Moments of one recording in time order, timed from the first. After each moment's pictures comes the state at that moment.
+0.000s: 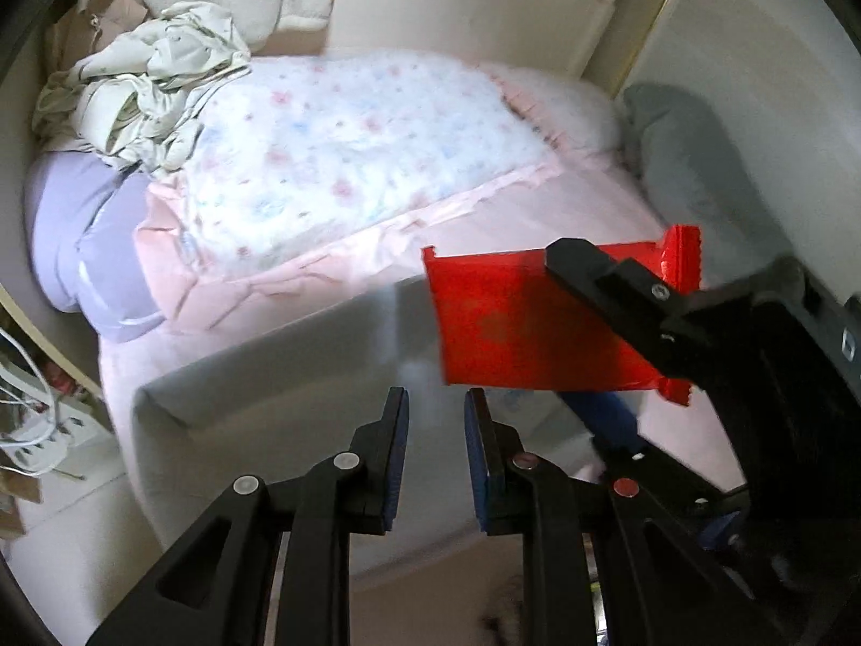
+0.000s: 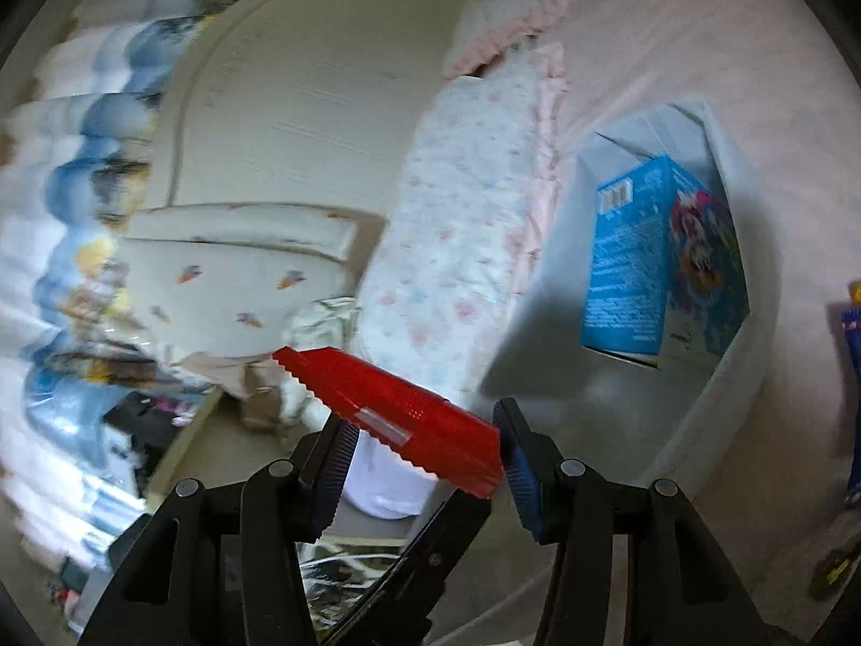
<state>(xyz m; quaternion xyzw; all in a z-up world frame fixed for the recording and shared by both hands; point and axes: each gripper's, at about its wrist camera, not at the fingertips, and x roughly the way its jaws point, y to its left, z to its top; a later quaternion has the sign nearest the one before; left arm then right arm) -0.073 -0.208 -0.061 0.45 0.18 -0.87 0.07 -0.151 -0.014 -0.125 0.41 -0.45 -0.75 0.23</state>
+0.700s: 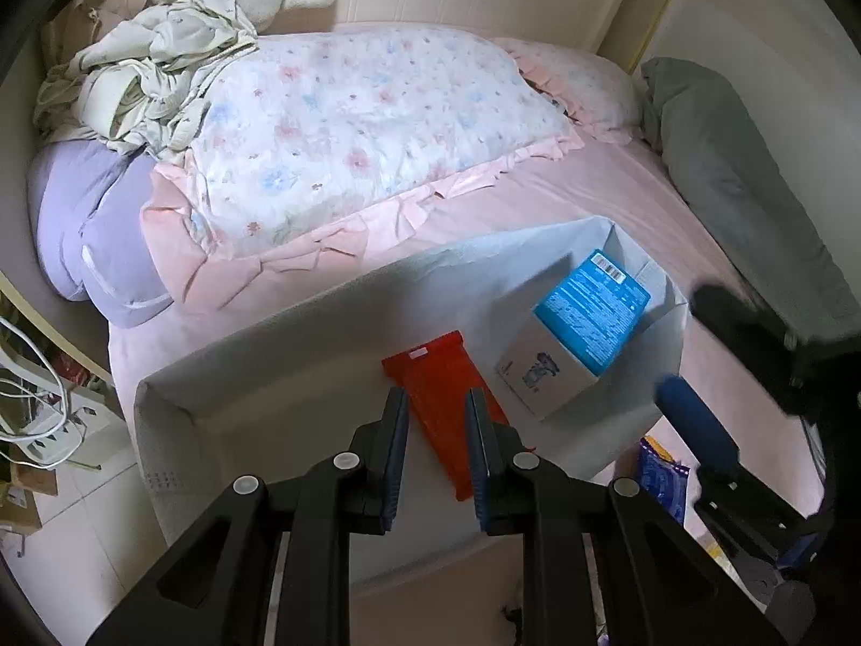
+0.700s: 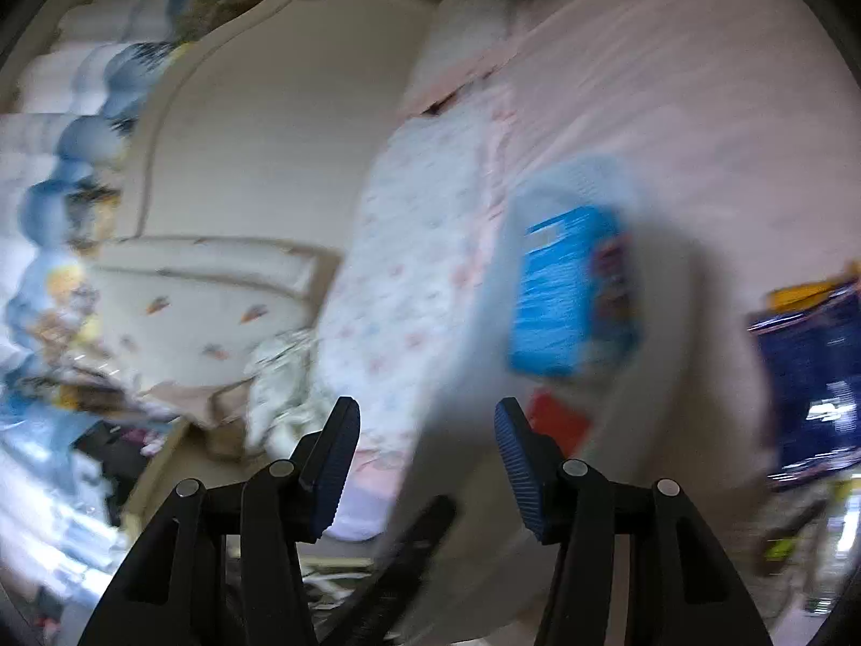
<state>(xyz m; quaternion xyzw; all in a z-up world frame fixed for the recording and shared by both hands) -0.068 -0.206 -0.070 0.47 0.17 -0.86 0.08 -0.132 0.042 -0.115 0.41 -0.45 -0.78 0.16</state>
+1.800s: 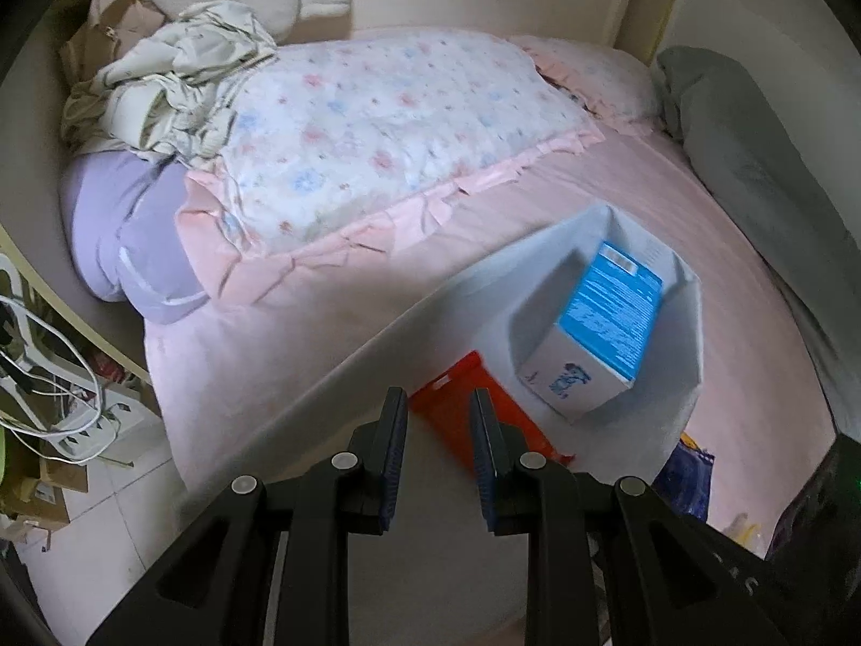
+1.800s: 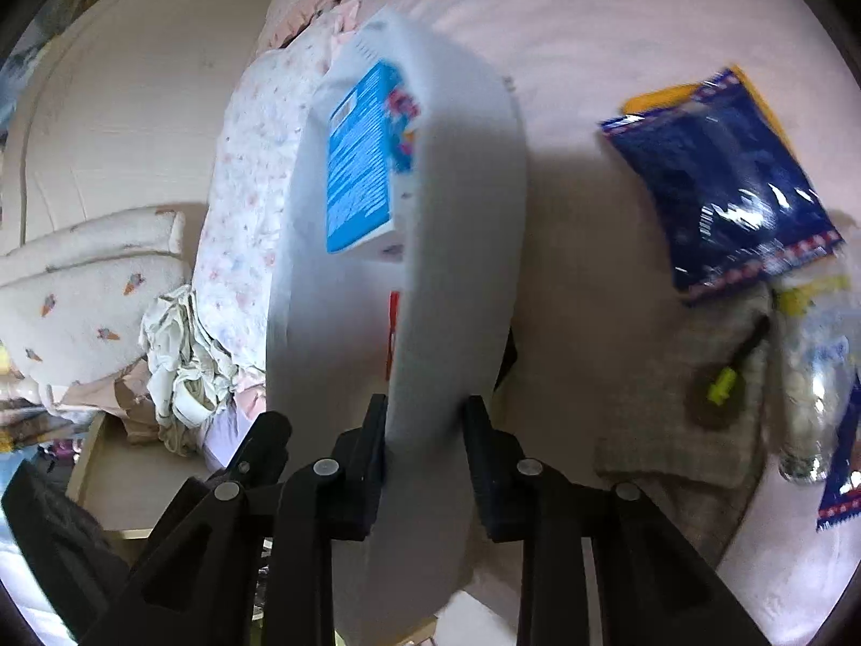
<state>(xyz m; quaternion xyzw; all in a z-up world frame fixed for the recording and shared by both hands) -0.060 -0.191 -0.067 0.48 0.14 -0.86 0.12 -0.093 0.044 -0.179 0.55 -0.46 -0.69 0.09</state>
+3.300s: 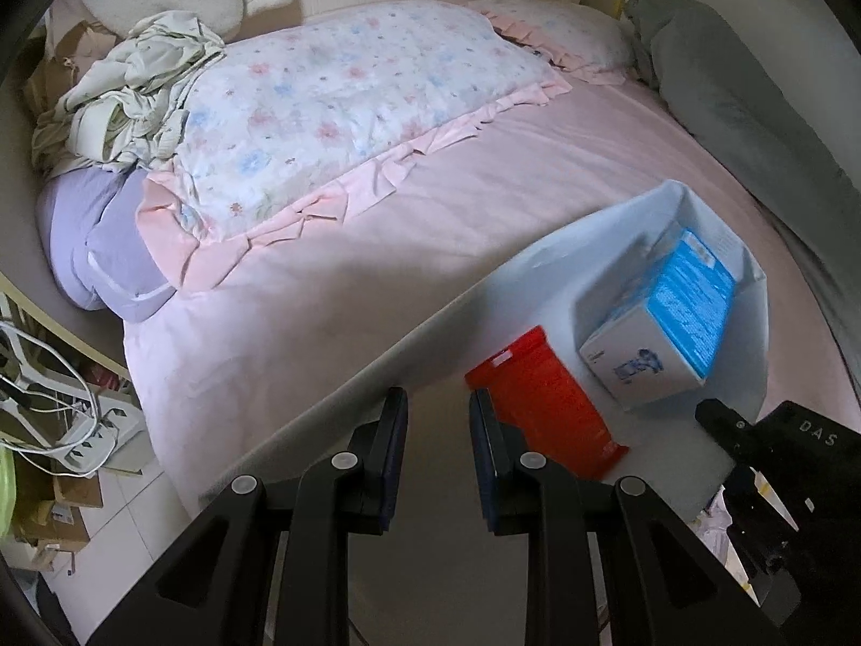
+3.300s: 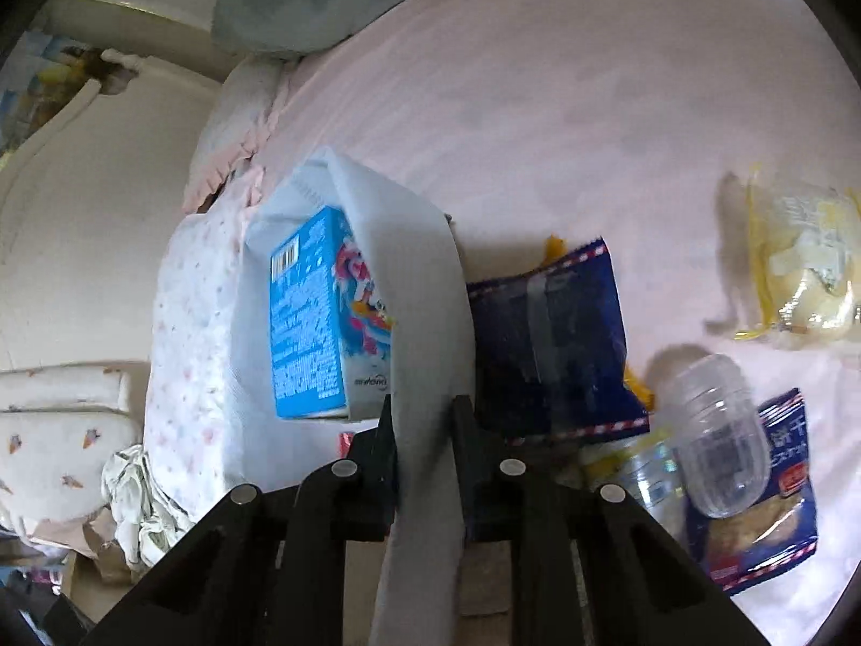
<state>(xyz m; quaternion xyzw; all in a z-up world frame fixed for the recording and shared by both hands) -0.065 -0.153 -0.080 0.51 0.09 -0.85 0.10 -0.104 0.110 -0.165 0.46 -0.46 -0.75 -0.08</state>
